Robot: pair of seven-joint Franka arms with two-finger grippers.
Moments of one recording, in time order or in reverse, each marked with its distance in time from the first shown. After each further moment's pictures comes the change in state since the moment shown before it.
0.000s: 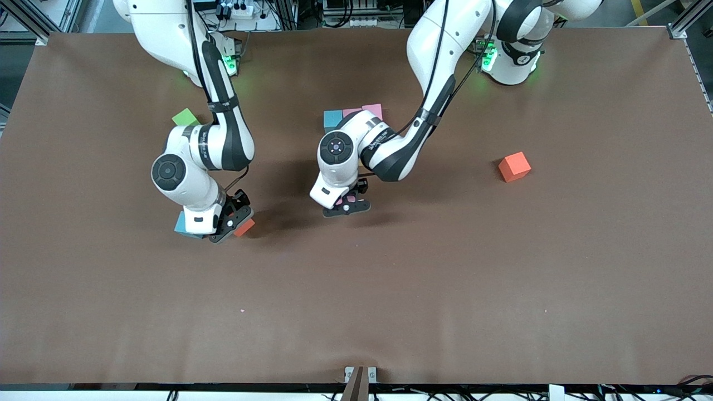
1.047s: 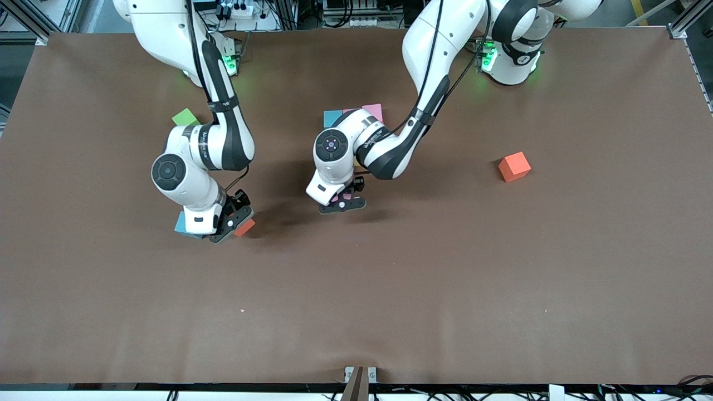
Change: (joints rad) left arm -0.017 0.013 0.000 0.004 0.000 0.013 0.001; right arm 0.000 0.000 0.000 0.002 0.000 0.000 0.000
